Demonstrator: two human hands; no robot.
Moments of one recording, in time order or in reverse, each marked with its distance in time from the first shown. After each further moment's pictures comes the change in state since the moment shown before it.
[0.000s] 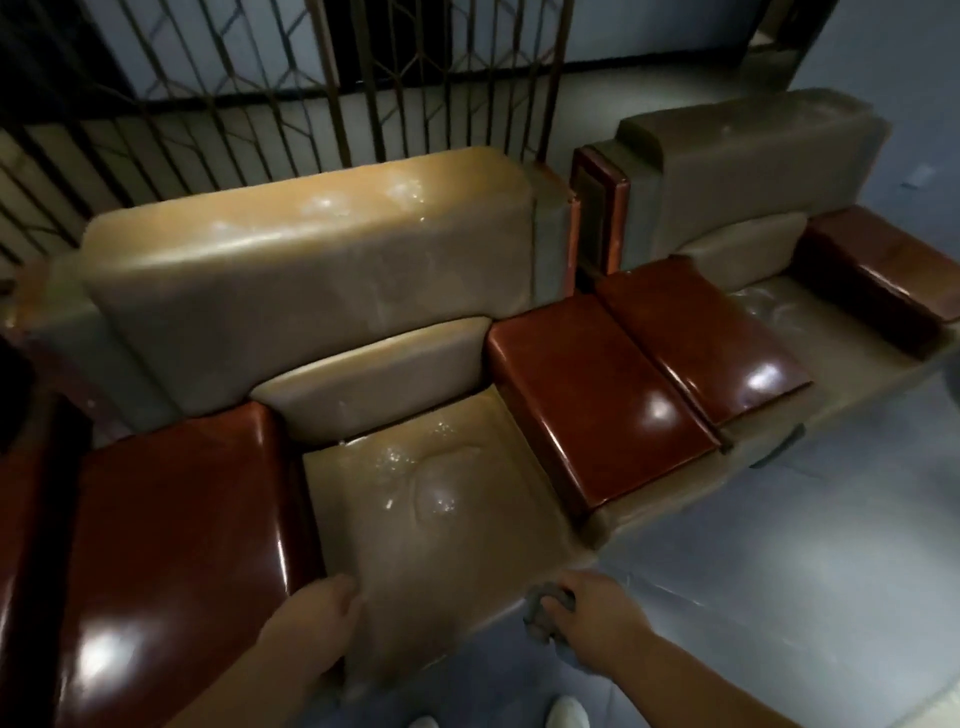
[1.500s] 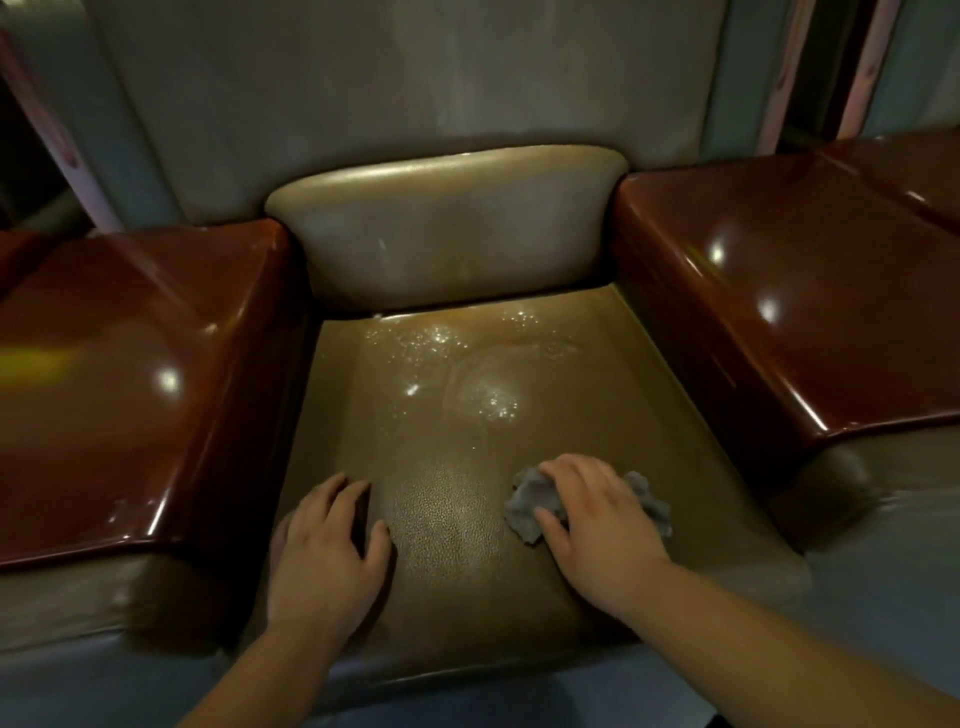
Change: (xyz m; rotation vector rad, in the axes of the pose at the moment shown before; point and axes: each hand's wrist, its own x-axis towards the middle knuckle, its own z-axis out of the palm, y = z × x) left_hand 0.208 -0.067 0.317 -0.098 0.725 -0.214; right_hand 0.319 0.112 0.244 -0.285 0.457 -0.706
